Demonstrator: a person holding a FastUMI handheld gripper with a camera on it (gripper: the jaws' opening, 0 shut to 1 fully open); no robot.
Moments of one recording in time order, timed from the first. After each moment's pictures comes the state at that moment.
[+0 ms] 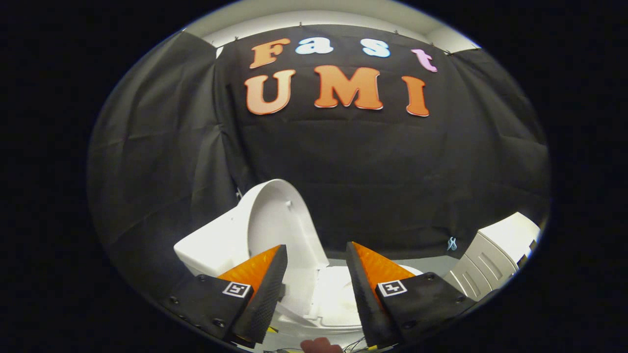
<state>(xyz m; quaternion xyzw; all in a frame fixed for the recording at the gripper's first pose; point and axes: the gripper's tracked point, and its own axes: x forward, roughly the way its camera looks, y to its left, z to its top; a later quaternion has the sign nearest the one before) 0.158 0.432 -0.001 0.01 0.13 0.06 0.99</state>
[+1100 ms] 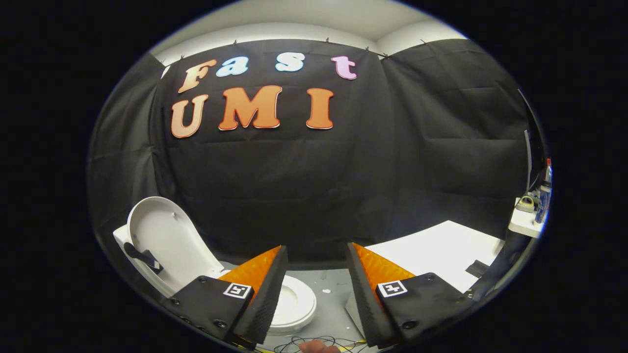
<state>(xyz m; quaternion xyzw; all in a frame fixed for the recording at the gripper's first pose) 0.087 0.054 0.031 0.01 0.09 -0.08 0.99</state>
